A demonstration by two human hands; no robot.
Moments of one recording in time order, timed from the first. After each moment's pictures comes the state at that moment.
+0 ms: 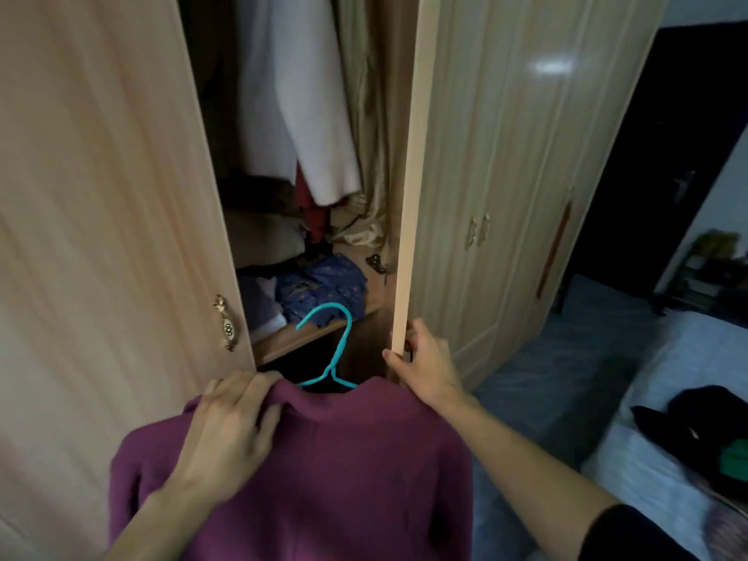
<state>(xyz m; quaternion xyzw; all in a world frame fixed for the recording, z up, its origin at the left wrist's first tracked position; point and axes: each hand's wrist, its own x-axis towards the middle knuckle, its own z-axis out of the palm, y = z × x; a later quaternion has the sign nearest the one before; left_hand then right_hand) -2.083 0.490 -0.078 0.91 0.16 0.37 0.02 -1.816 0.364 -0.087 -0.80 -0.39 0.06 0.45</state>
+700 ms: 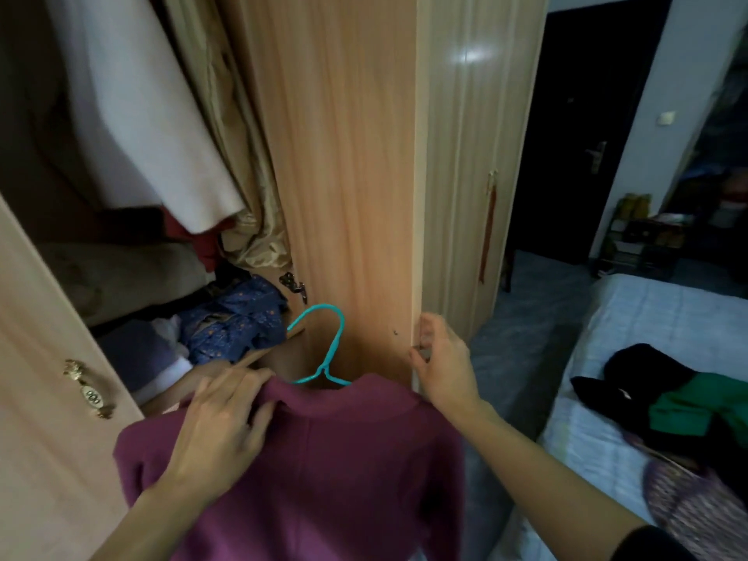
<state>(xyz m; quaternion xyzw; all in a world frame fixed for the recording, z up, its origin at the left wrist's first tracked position) -1.929 0.450 -0.065 0.93 0.08 0.35 0.02 -1.689 0.251 -0.092 -0.83 -0.32 -0.11 0.44</state>
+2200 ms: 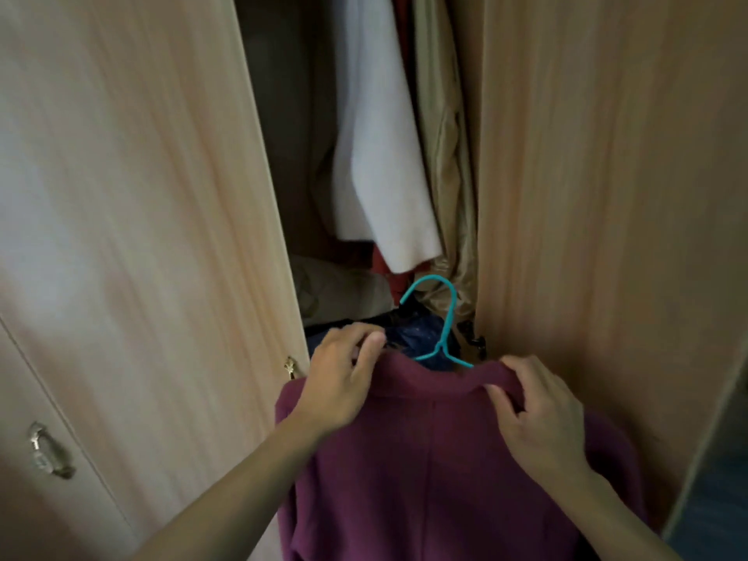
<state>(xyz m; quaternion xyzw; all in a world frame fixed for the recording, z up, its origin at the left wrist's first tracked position) -1.932 0.518 0.023 0.84 0.28 0.44 0.13 -1.721 0.373 -0.033 -0.67 -0.52 -0.27 0.46</state>
